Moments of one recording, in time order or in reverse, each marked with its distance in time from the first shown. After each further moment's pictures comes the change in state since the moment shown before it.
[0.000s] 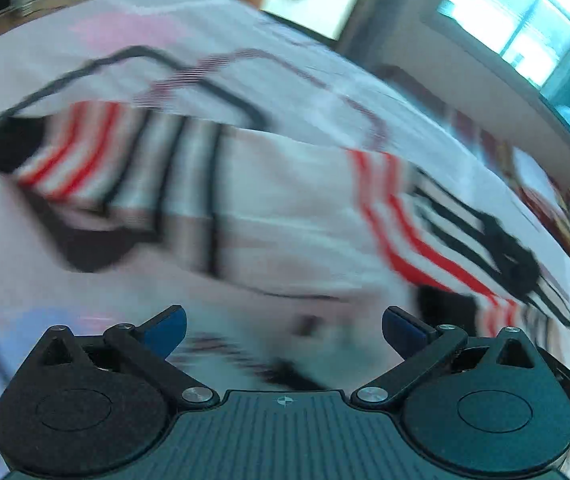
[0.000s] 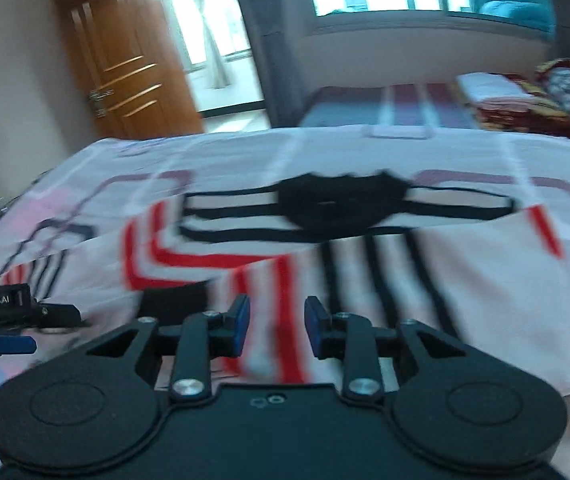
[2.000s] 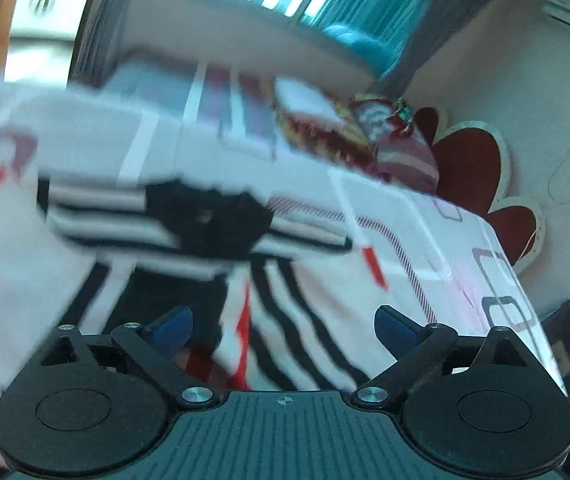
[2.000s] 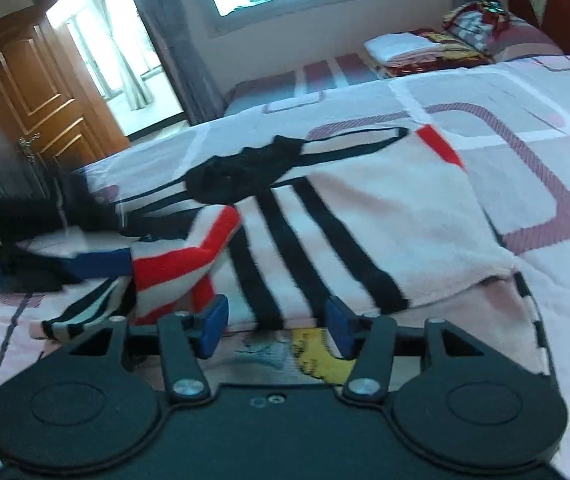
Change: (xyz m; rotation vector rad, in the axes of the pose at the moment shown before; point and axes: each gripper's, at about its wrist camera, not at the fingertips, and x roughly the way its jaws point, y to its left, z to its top) left arm -0.007 -0.229 -0.017 0.493 0.061 -0.599; right arm -0.034 -0.047 -0.039 0.248 -0.009 -0.155
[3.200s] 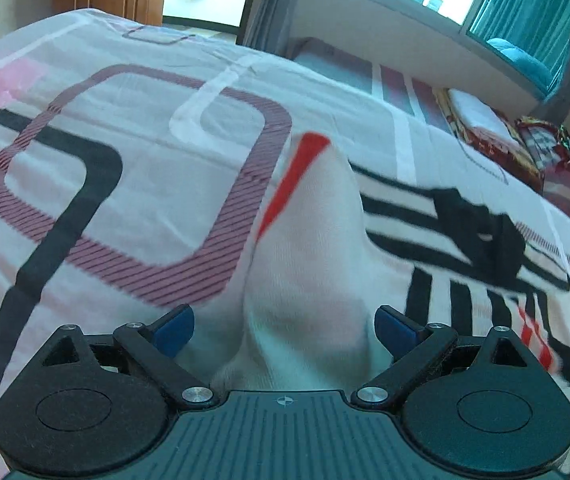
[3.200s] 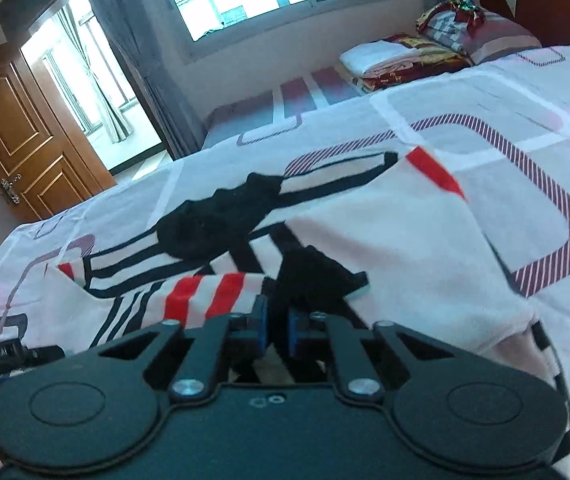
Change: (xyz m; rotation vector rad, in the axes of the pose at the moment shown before) left arm 0.002 0.171 -0.011 -0.203 0.020 0.451; right arm 0.029 -0.016 0.033 0.089 -0.071 -0.041
